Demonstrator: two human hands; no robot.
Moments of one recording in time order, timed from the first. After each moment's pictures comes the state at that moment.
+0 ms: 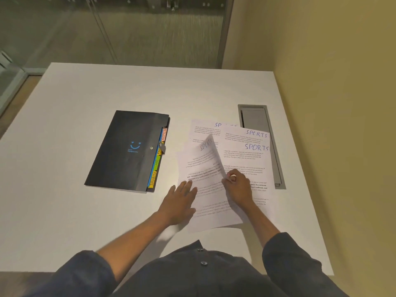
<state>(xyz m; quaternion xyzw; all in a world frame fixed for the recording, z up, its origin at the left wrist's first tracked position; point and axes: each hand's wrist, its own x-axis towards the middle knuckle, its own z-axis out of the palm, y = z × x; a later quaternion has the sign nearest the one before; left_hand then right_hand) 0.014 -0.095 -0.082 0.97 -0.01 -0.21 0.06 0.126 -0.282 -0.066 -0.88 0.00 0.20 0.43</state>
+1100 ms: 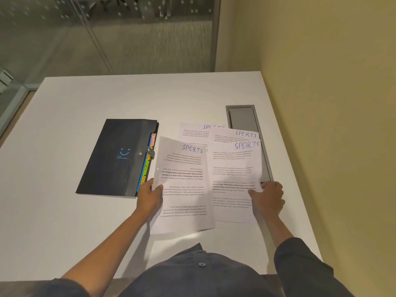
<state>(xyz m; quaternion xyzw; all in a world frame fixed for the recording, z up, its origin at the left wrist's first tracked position) 0.020 -0.087 -0.043 0.72 0.39 0.01 0.58 0.145 -0.389 -0.082 -0.95 0.16 0.11 0.25</state>
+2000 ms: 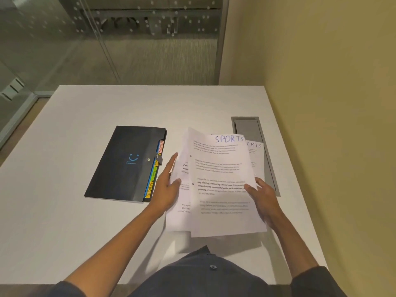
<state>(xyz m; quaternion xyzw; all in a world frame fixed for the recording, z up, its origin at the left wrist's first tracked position) 0.032 -0.098 0.013 0.79 0.18 0.06 0.59 0.124 -0.360 -0.006 -0.69 0.07 0.26 0.67</state>
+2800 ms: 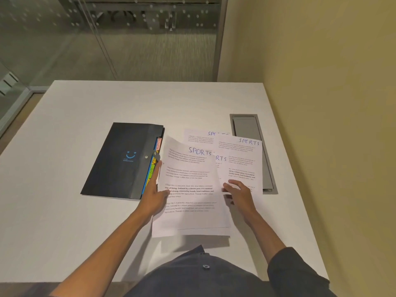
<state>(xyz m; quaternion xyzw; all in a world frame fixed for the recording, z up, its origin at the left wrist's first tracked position) 0.013 -0.082 -0.001 0.71 0.28 -0.01 0.65 0.120 -0.316 -0.050 -0.76 0.12 0.28 0.58</state>
